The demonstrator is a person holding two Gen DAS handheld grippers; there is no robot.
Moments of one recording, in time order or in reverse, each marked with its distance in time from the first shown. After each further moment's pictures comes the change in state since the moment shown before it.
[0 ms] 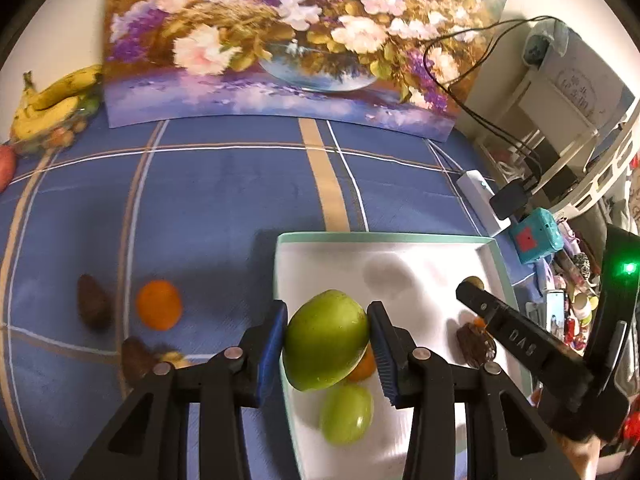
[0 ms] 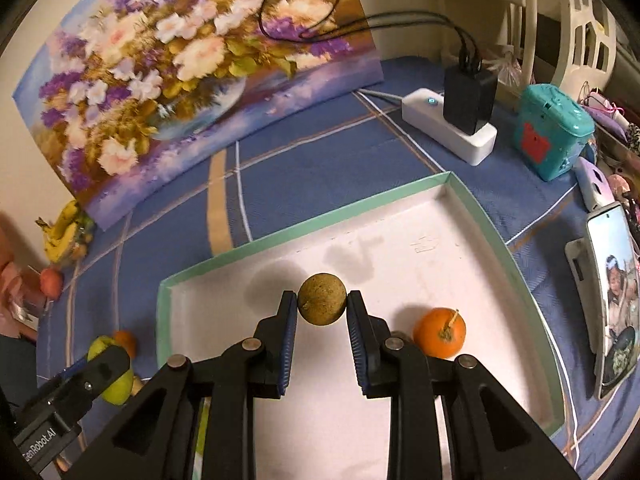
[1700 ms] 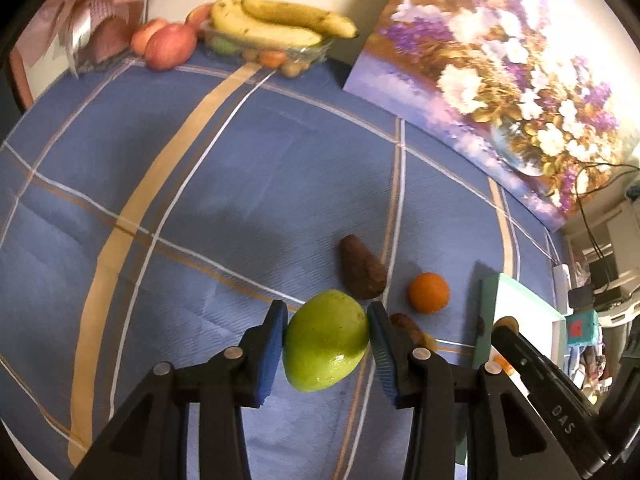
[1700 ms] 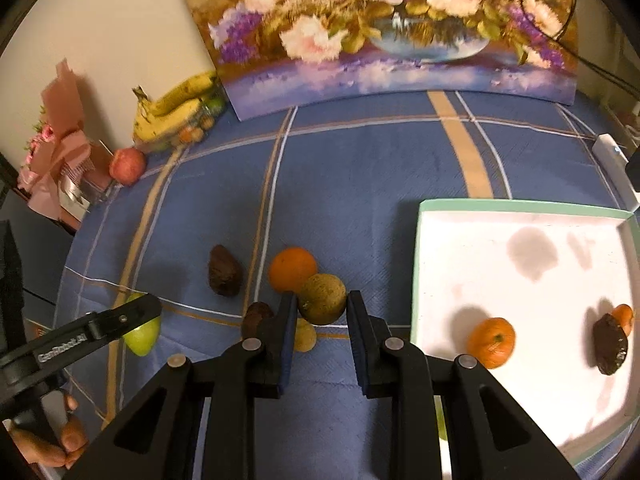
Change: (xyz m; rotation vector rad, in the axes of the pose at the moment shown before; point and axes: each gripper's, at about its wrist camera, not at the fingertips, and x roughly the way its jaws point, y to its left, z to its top) left arm -0.075 0.203 -0.049 -0.409 -0.033 0.149; right arm 0.011 0.178 -0.062 -0.345 0.127 0.221
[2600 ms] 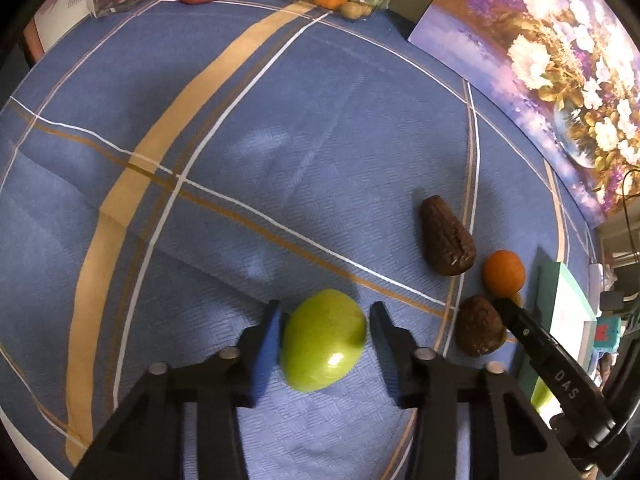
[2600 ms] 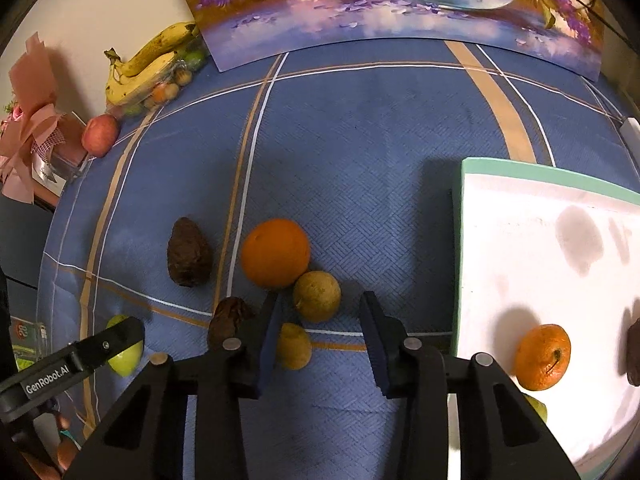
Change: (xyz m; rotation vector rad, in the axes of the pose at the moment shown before) left arm 0.046 0.040 -0.005 -0.094 0.149 0.083; right arm 0.070 0.007 -0.001 -0.011 0.132 -0.033
